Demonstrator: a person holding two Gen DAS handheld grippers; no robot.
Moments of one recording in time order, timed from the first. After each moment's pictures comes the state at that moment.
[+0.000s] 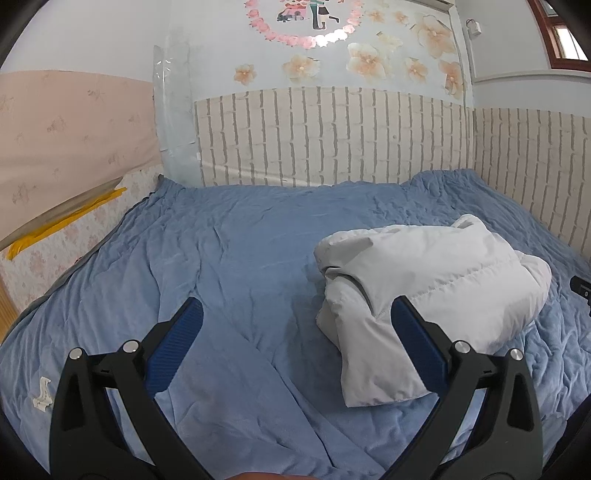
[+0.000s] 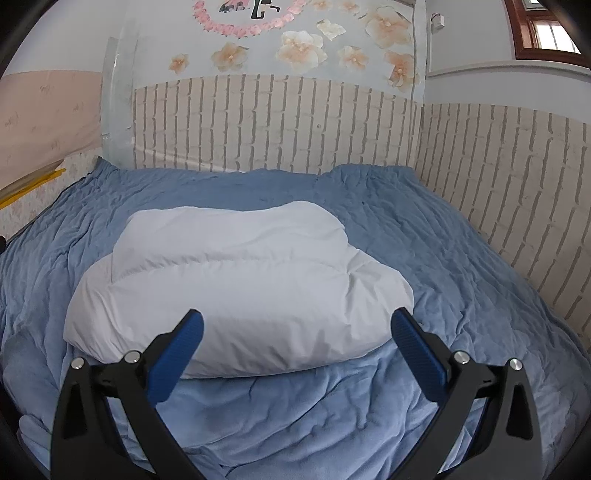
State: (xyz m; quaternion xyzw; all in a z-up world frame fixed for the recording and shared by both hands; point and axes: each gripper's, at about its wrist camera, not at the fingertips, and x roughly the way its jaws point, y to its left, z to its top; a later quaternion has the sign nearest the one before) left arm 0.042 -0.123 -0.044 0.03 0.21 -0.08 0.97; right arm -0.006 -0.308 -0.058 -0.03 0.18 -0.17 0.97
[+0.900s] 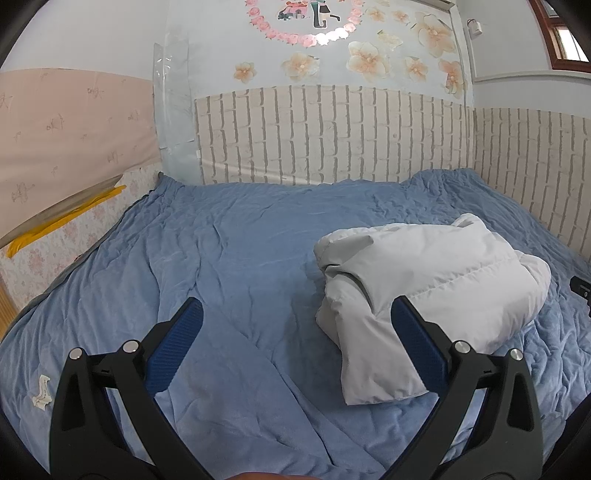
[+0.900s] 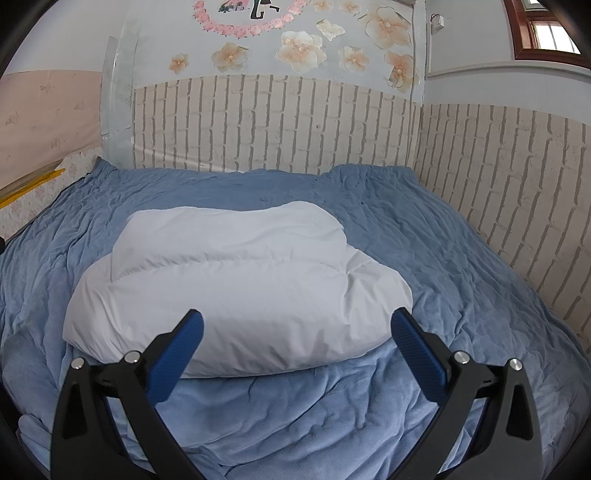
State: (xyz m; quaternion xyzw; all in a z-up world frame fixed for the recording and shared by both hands) left arm 0.041 -0.123 -0.047 0.03 0.21 -0.08 0.97; right arm -0.006 -0.309 -0.059 -0.03 0.18 -0.17 0.97
